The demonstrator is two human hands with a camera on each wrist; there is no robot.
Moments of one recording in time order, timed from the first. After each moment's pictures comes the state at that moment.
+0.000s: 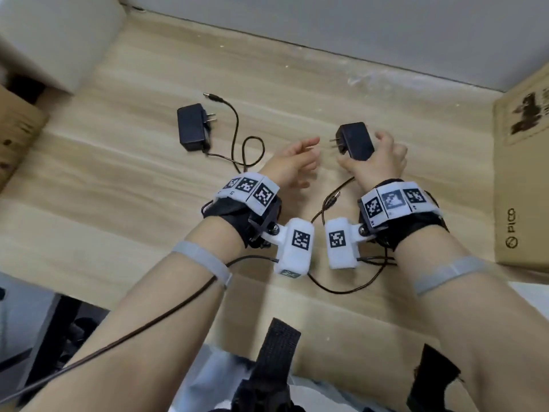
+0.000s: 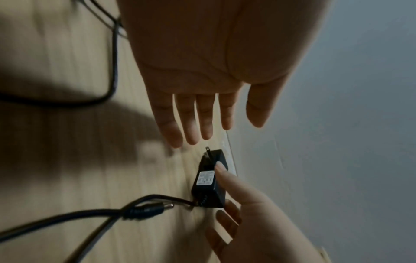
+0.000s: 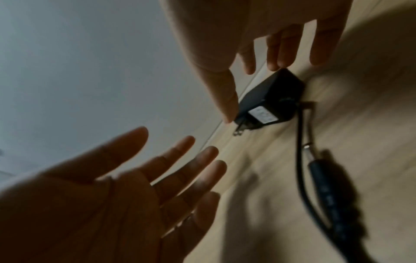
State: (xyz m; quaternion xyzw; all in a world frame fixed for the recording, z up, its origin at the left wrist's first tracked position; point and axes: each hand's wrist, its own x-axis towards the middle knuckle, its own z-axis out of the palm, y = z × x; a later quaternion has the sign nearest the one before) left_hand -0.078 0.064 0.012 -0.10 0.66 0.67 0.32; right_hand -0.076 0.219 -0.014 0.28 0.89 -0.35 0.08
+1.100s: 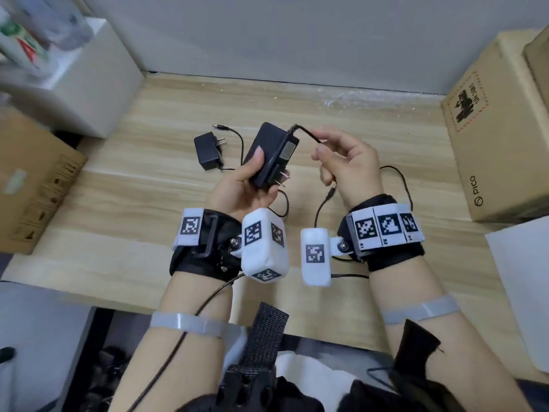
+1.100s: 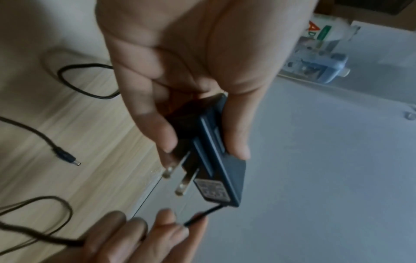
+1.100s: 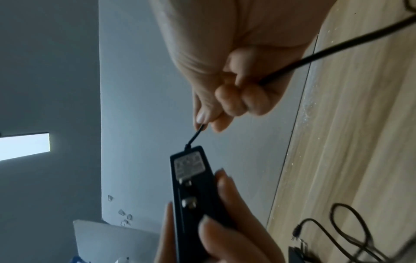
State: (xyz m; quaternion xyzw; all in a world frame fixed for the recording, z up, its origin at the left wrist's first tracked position) left_hand -0.001 -0.014 0.080 -0.17 0.41 0.85 0.29; right_hand 0.015 0.148 0.079 0.08 0.67 -0.73 -0.07
